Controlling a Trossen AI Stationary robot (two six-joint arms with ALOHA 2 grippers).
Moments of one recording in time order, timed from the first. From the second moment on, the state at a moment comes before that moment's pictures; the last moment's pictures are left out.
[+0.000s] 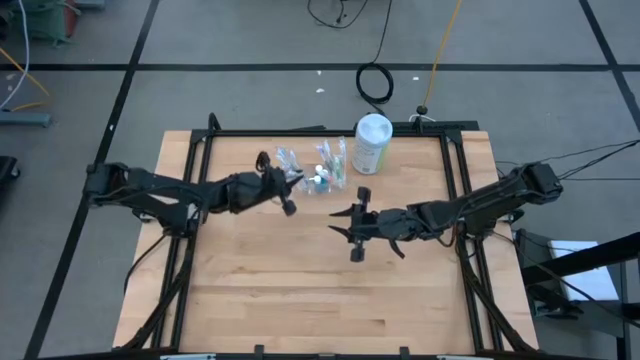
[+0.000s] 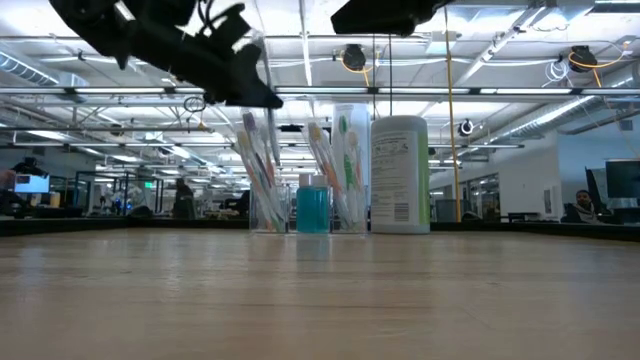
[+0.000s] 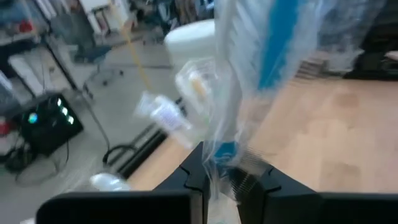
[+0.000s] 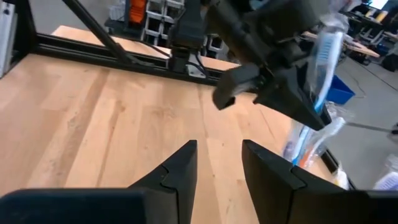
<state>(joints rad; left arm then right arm) 0.07 1.30 0.61 0.48 -0.47 0.09 0.27 1.43 0.96 0.15 0.44 -0.12</state>
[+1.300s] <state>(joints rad) 0.24 1.58 0.61 0.53 -0.29 0.15 0.26 1.43 0.96 0.15 0.44 -0.12</state>
